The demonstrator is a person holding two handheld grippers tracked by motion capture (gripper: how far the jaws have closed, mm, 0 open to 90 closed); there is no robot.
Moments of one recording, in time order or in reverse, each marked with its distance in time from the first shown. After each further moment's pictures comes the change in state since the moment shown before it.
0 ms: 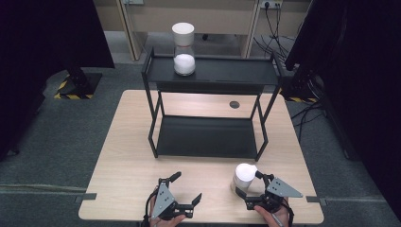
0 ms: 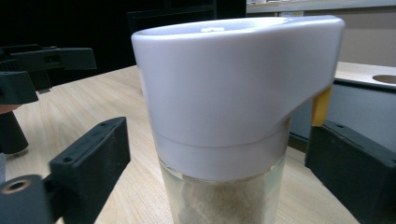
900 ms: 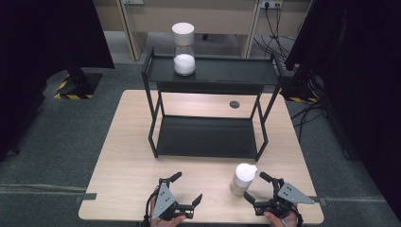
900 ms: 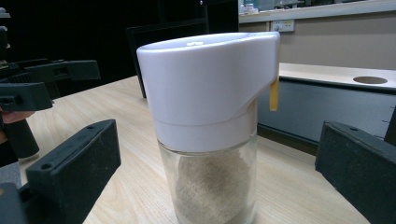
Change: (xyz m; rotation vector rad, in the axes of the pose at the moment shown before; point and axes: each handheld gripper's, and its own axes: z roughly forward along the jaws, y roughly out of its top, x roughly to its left) left arm 0.000 0.001 0.000 0.001 -0.005 0.009; right arm 0.000 -0.009 -0.026 -0.046 -0.016 0.038
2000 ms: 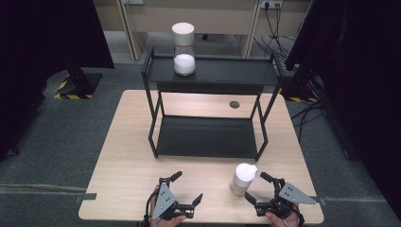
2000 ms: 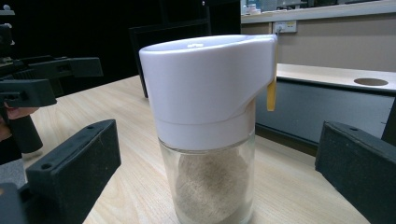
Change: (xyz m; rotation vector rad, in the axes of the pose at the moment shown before) left arm 0.000 0.002 0.000 -0.003 0.002 0.008; right arm -0.003 0.001 -0.004 -0.001 0.009 -0.010
